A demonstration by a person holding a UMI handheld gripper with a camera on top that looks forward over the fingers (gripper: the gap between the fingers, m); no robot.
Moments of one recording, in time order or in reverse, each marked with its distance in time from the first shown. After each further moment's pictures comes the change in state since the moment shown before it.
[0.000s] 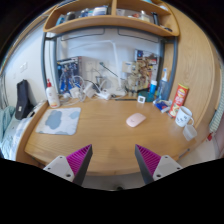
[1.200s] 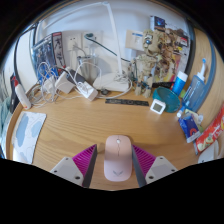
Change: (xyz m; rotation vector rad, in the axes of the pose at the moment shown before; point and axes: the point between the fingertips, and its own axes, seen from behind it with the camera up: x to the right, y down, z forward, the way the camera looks) arm 0.067 -0.069 0.270 -0.217 -0.127 -0.100
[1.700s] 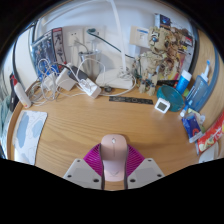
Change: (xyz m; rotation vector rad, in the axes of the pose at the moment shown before) arm -0.012 0.002 0.003 -0.059 -0.005 -0.004
